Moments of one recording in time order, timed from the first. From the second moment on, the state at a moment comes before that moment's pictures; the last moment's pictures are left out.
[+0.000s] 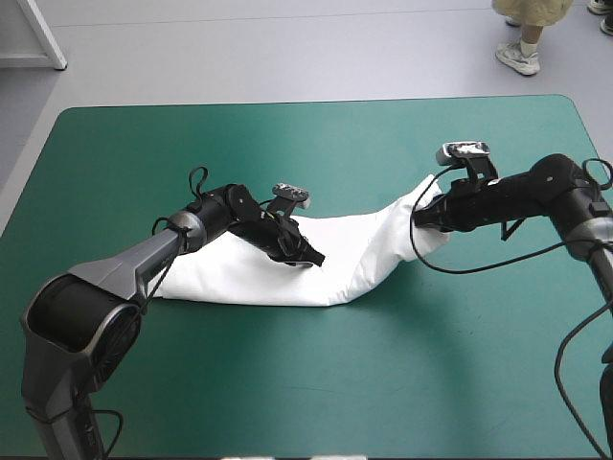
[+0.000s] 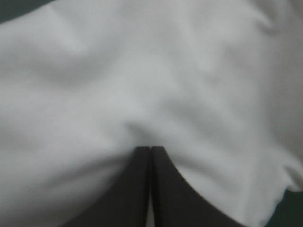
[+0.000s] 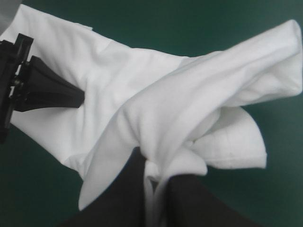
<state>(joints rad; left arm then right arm) -0.46 1.93 -1.36 -0.63 0.78 0.54 0.04 1.54 -1.25 0.73 0.98 -0.64</state>
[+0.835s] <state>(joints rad) -0.28 1.38 -1.51 0.21 1.07 0.21 0.54 1.85 -1.76 0.62 0.96 -0.43</state>
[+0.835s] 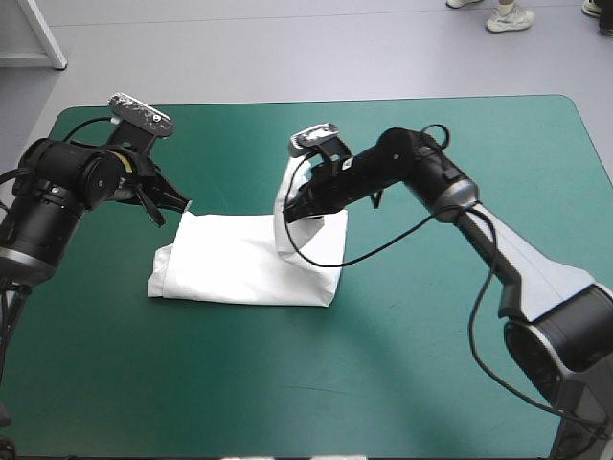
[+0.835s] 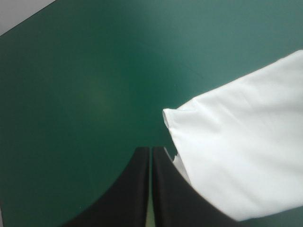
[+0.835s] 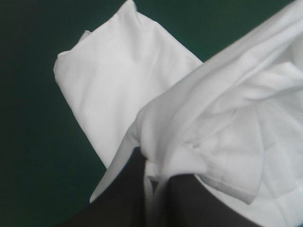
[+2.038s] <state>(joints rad) -0.28 1.33 -1.51 0.18 1.11 0.19 0.75 2.34 -2.41 0.93 1.15 -0.52</state>
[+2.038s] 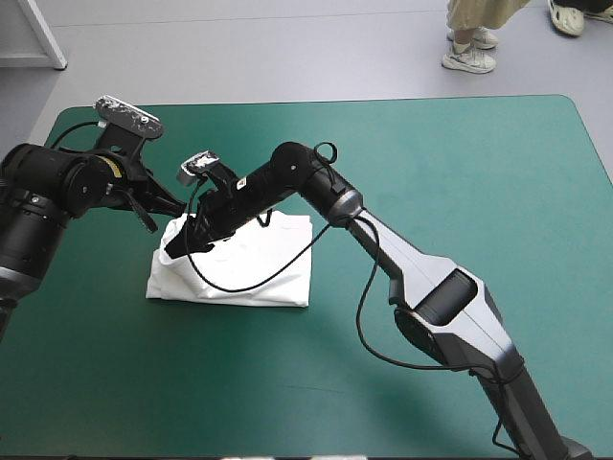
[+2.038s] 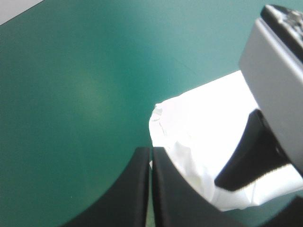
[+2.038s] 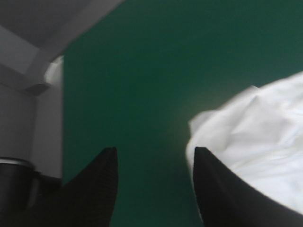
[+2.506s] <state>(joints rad) -0.28 1.33 -1.51 0.23 1.18 0.19 0.70 2.24 -2.32 0.52 1.20 -0.28</state>
